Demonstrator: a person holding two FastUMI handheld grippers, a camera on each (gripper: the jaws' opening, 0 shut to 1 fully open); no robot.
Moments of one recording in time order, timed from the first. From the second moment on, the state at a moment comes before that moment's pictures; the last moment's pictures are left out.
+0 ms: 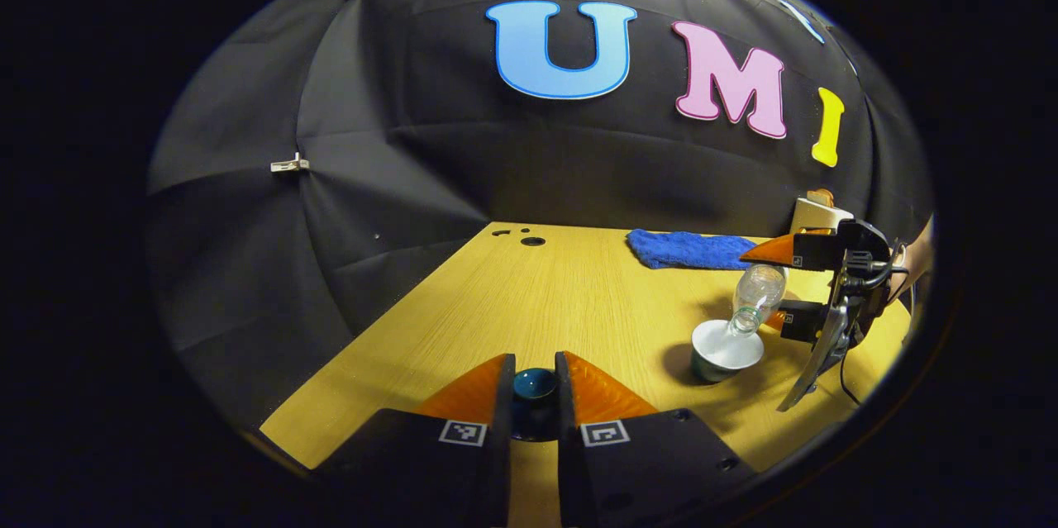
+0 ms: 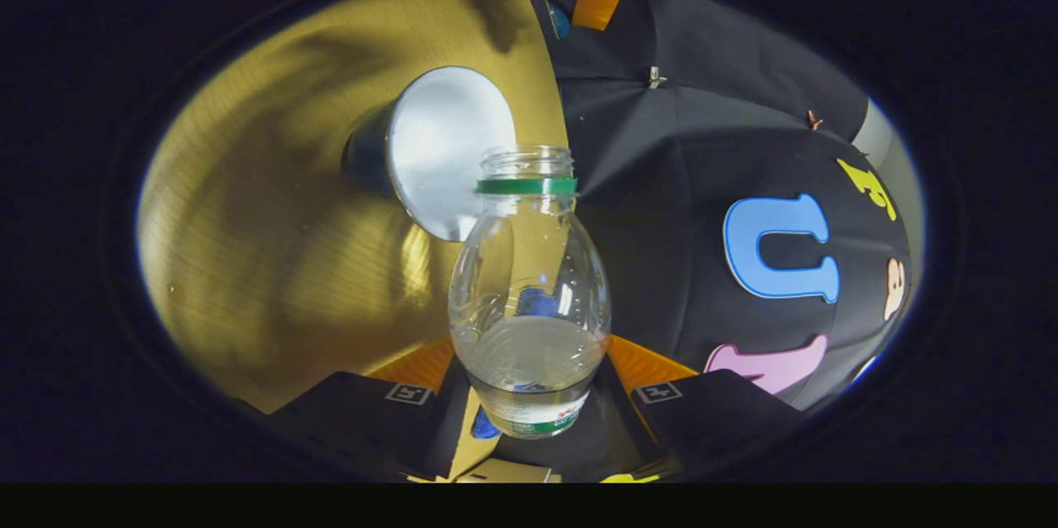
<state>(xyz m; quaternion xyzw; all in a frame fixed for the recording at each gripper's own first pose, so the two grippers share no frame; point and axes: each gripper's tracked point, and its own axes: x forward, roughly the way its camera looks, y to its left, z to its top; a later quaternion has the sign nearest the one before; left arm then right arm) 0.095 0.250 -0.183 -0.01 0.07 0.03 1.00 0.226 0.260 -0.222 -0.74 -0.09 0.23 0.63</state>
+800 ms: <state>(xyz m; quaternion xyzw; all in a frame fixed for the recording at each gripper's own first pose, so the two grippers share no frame) 0.080 0.245 -0.185 -0.01 0.08 0.03 1.00 0.235 0.260 -0.215 -0.77 -0.11 0.22 0.59</state>
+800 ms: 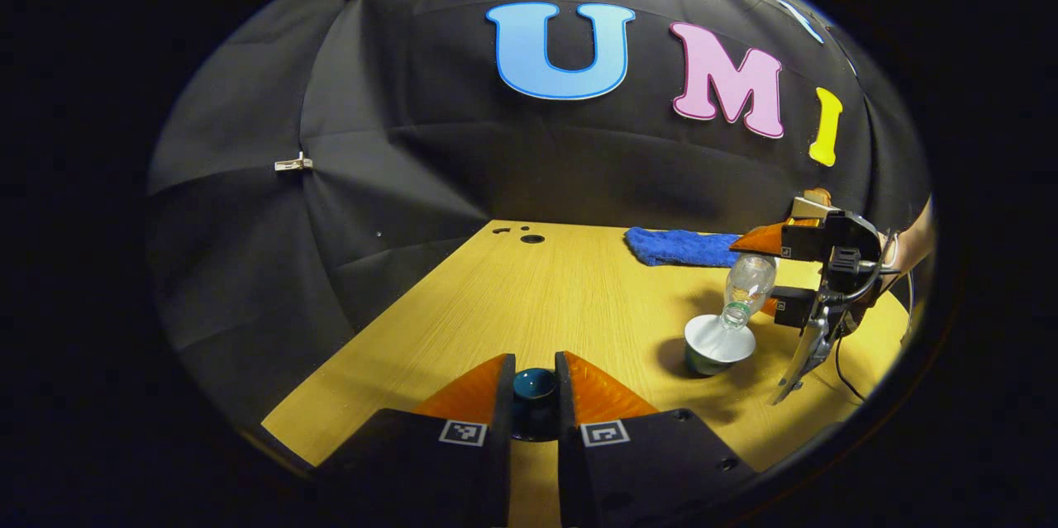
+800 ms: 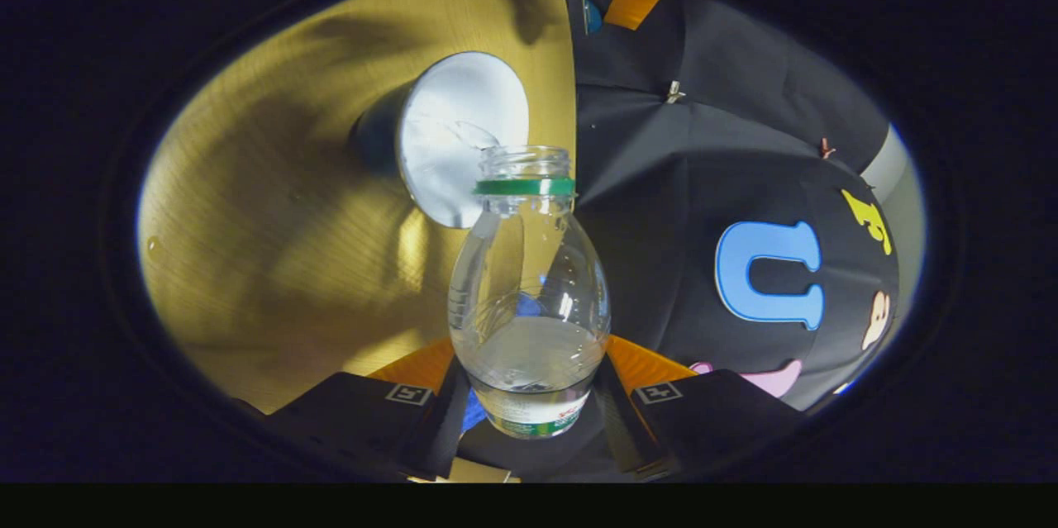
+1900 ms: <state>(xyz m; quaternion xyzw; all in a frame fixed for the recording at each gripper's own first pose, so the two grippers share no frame) 0.070 0.240 -0.184 0.00 0.08 0.03 1.00 0.241 0.271 -0.200 -0.81 -0.15 0.23 0.52</state>
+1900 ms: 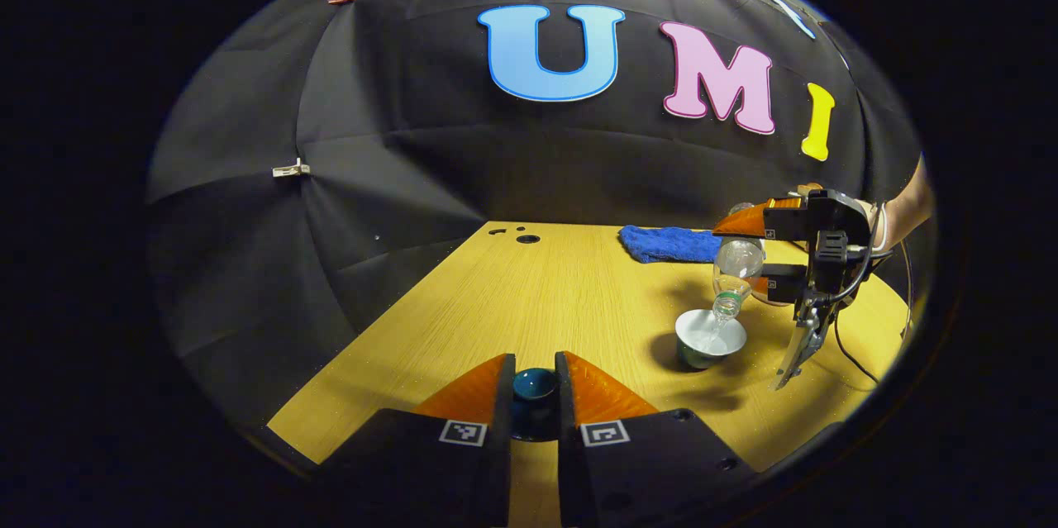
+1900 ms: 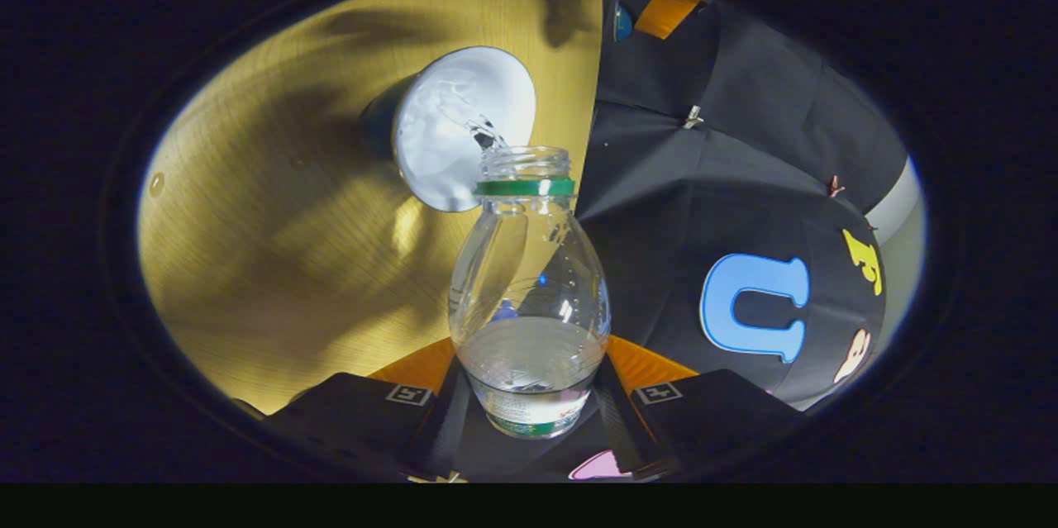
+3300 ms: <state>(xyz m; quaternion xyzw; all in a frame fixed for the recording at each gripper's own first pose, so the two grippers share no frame) 0.049 0.239 -0.185 -0.01 0.08 0.05 1.00 0.249 0.284 -0.184 -0.85 -0.20 0.25 0.42</state>
